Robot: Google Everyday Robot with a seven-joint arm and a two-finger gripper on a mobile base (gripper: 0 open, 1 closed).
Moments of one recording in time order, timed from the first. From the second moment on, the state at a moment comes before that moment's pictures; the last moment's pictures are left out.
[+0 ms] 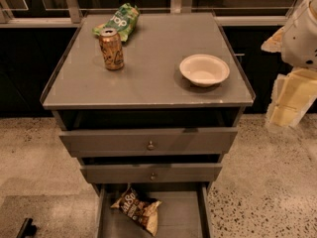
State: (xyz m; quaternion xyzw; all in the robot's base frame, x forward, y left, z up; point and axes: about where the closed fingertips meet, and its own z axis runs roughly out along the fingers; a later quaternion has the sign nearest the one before) arm 0.438 -0.217 0.976 -0.60 0.78 -0.03 0.16
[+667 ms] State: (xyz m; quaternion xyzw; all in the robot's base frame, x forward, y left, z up) arm 0.438 -0.215 0.973 -0.60 0.78 -0.03 0.19
